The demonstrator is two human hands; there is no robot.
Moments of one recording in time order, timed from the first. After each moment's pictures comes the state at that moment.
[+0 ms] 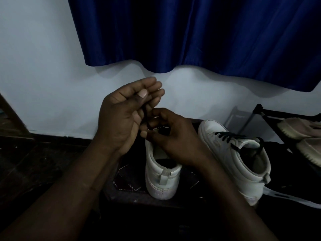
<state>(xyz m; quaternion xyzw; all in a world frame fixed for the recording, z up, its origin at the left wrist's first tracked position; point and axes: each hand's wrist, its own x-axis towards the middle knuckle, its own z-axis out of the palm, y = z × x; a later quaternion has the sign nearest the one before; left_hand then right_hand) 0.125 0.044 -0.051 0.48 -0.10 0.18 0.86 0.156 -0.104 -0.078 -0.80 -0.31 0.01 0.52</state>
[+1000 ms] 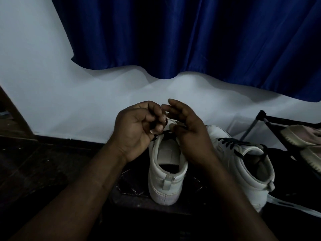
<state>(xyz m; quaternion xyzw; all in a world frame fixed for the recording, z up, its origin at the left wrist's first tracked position) 0.132 0.042 -0.059 0.50 -0.05 0.06 0.86 0.172 -0.113 -0.086 -0.72 -0.26 0.00 0.64</state>
